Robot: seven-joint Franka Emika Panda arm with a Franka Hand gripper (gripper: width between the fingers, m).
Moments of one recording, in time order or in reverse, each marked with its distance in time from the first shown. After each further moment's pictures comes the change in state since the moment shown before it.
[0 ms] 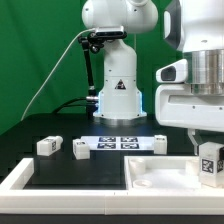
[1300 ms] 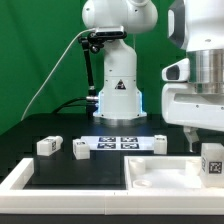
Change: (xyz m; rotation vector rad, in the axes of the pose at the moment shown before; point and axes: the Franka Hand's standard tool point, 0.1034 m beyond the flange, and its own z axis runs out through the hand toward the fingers) arm -0.001 -0.003 -0.004 -0.021 -0.015 -0.347
